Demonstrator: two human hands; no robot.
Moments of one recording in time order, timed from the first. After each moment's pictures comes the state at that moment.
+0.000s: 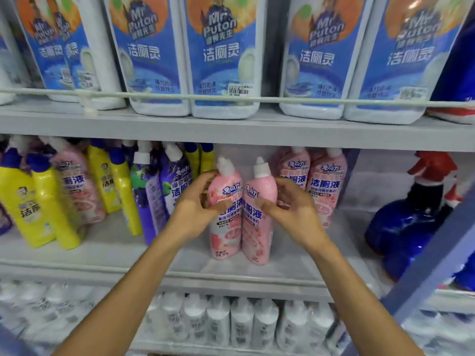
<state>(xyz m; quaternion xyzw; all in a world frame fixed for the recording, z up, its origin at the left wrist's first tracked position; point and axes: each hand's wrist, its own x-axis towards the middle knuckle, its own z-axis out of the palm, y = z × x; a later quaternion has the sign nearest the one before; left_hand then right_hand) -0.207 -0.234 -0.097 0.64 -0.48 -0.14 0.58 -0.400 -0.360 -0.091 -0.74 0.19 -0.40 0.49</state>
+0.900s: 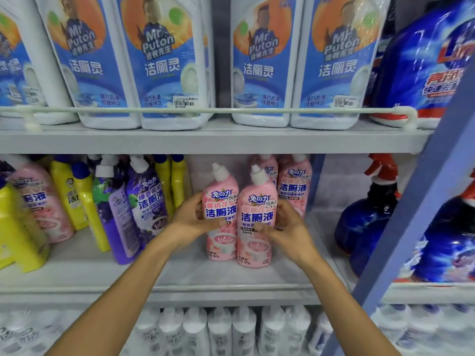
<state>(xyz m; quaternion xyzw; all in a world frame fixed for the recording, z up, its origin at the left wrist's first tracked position) -0.223 -0.281 -0.117 0.66 -0.46 -0.27 0.53 -0.451 -0.403 -0.139 -0.72 0.27 -0.40 0.51</state>
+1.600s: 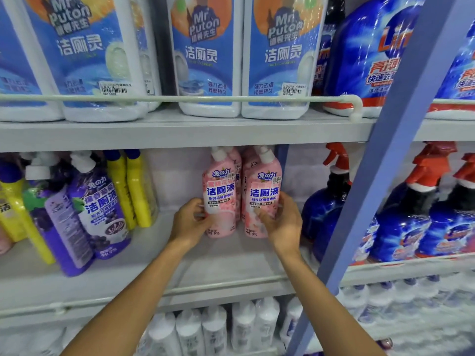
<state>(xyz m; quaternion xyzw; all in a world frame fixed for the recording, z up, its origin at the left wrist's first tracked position) -0.270 -0.364 -0.175 0.70 -0.44 -0.17 0.54 -0.485 -0.451 -0.173 -0.67 0.46 -0.50 0.29</state>
